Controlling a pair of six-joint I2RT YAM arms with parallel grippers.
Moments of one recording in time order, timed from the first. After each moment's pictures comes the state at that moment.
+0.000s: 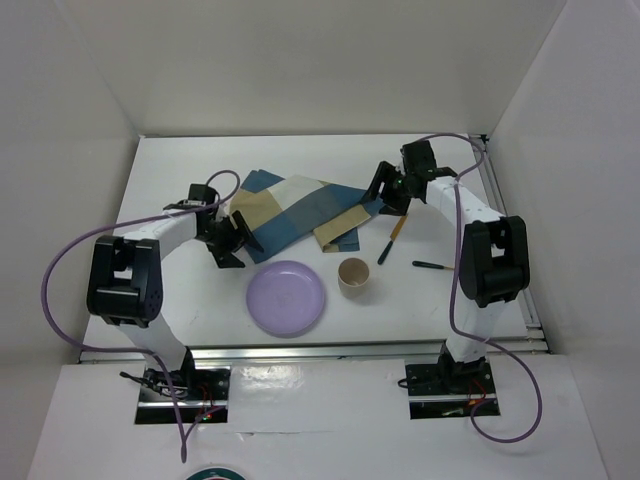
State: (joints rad) left arm -0.07 1.70 1.05 -0.57 0.46 -0.66; right arm 0.17 1.83 1.39 -0.46 -0.31 0.58
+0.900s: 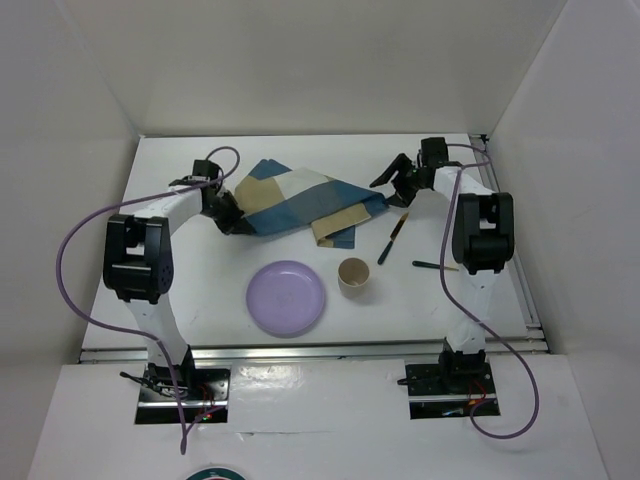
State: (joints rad) left arm -0.06 1.92 1.30 -0.58 0.39 -0.72; right arm 0.02 2.12 1.59 -0.38 -0.50 0.78
